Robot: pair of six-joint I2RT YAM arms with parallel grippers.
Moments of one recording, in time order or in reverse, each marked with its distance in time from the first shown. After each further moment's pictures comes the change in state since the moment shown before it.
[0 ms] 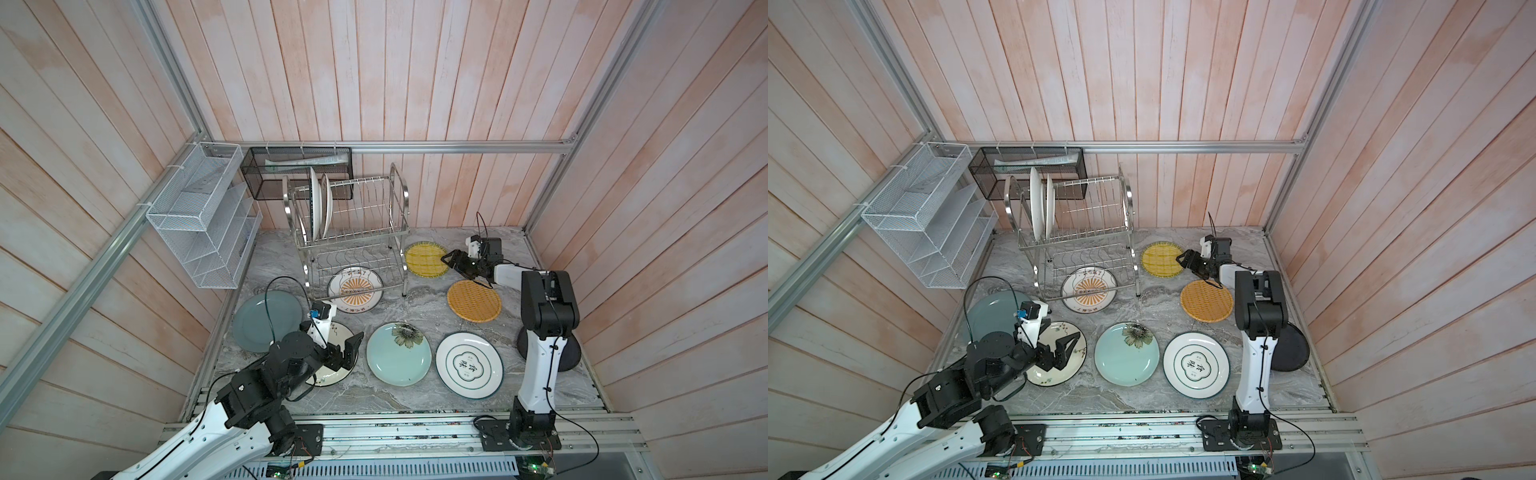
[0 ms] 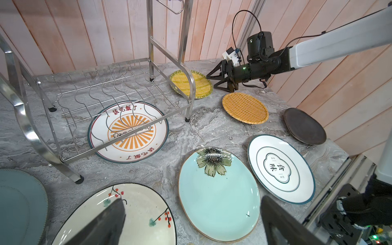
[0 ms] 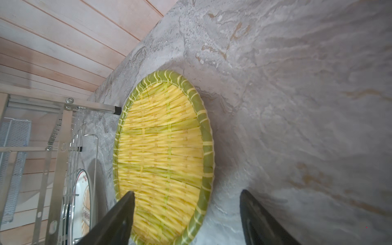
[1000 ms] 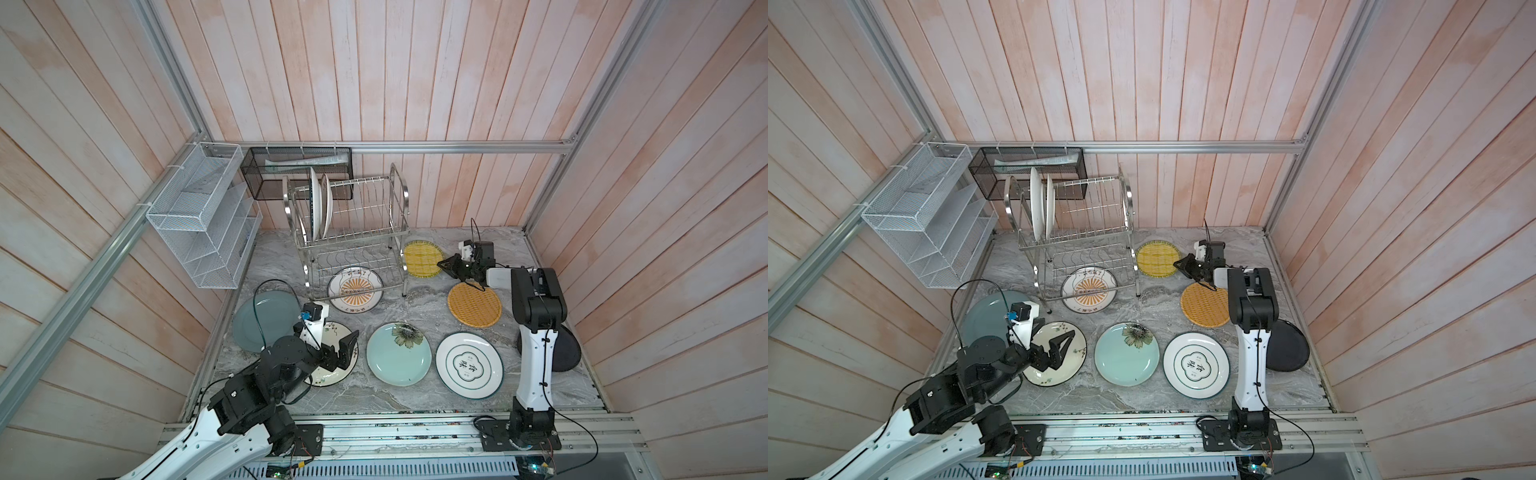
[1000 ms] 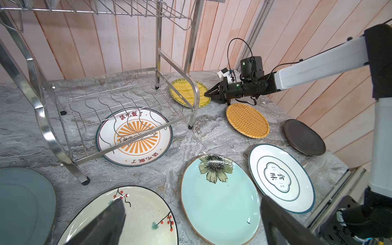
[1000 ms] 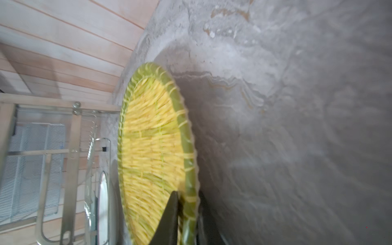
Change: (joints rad) left arm 0.000 -0.049 -0.007 -0.001 -0.030 -0.011; right arm 0.017 0.100 -0.008 0.187 -0.117 0.202
